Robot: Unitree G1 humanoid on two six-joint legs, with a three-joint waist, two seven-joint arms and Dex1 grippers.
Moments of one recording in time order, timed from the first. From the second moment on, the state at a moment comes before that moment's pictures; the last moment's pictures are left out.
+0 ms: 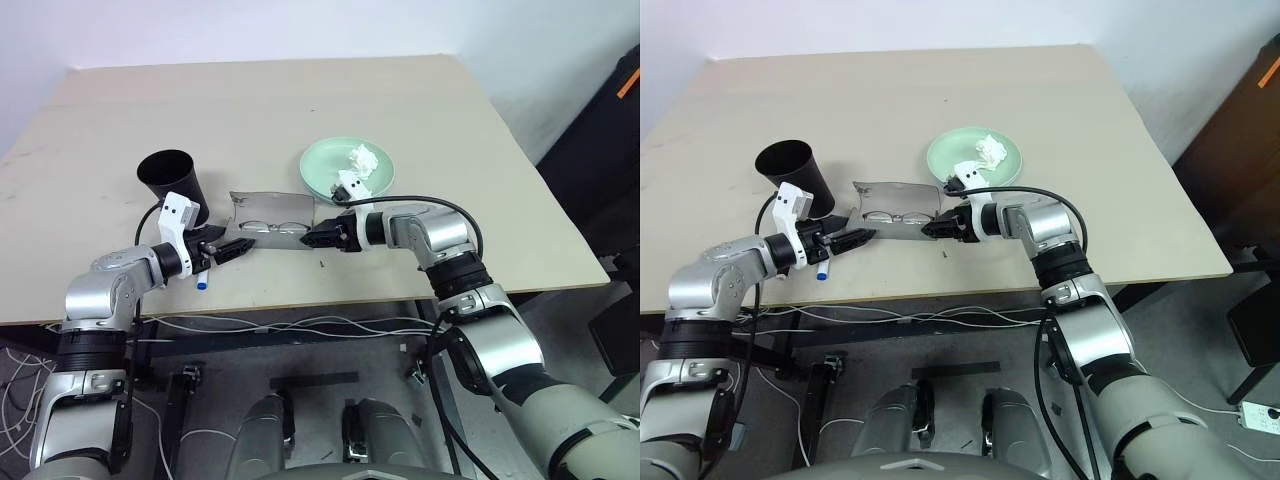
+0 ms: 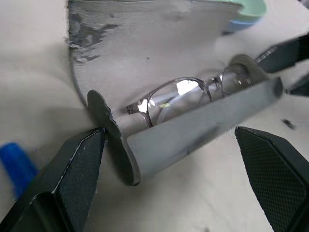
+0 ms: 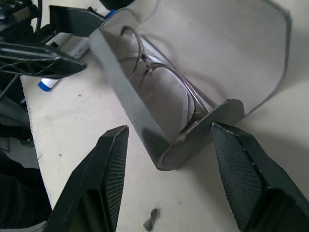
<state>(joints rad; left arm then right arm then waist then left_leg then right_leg) -0.47 0.62 0.14 0.17 -0.45 0.72 -0.85 -0.96 -0.18 0.12 0.54 0.20 0.87 0.91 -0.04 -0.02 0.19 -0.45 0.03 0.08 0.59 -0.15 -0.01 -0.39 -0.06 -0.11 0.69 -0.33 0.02</state>
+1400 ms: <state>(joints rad) -0.22 0.70 0.26 -0.20 -0.66 1.02 -0.86 -0.82 -0.29 0.12 0.11 0.37 1.17 0.91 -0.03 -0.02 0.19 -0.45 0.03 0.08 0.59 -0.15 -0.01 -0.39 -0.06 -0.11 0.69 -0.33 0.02</state>
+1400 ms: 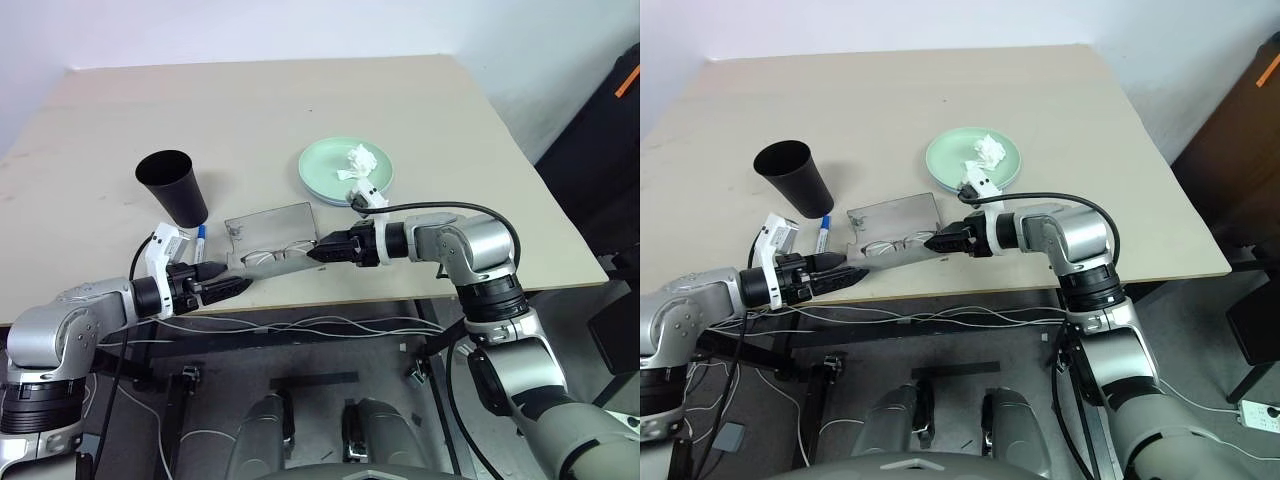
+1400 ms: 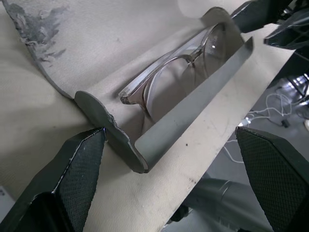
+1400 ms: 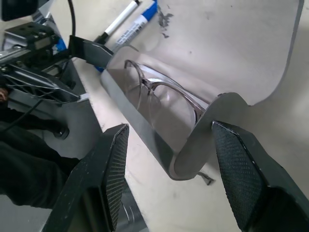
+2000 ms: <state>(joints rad) -0.21 0.71 0.28 -0.20 -0.69 0.96 -0.84 -0.82 -0.33 0.20 0.11 0.39 1.15 0.92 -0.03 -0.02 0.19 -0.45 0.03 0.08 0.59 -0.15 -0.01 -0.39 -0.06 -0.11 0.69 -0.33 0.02</state>
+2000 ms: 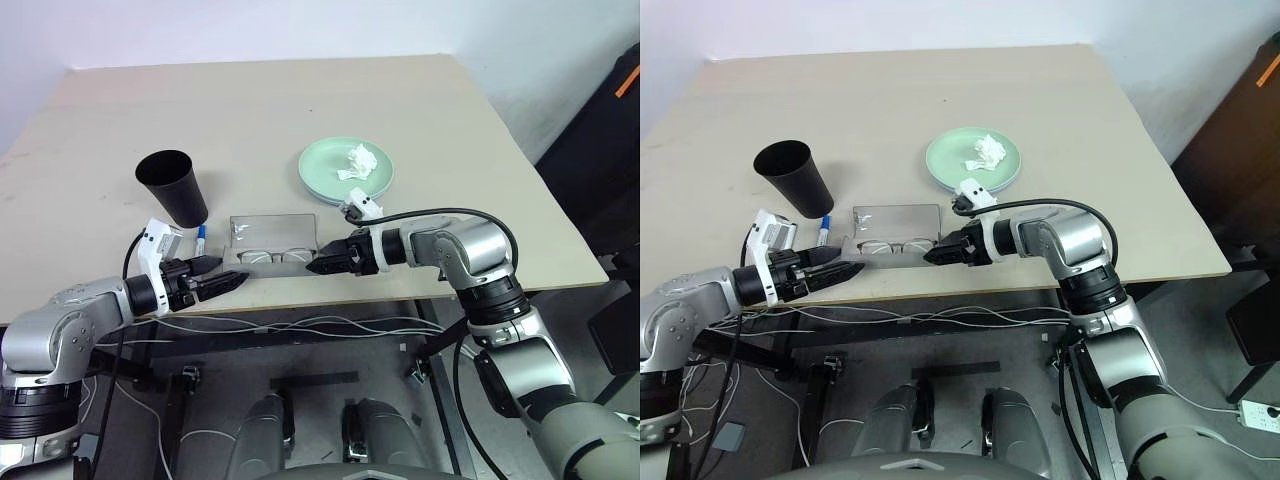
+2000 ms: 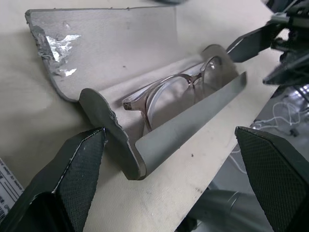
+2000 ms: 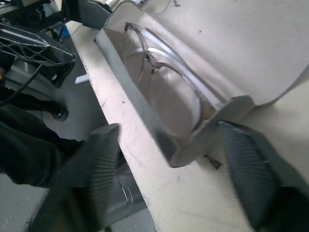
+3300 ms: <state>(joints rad) -0.08 0.82 0.42 -0.21 -0.73 0.95 -0.85 -1.20 -0.25 0.18 0.88 0.25 0.55 0.97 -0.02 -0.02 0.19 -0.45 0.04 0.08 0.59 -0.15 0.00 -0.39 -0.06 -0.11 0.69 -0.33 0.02</state>
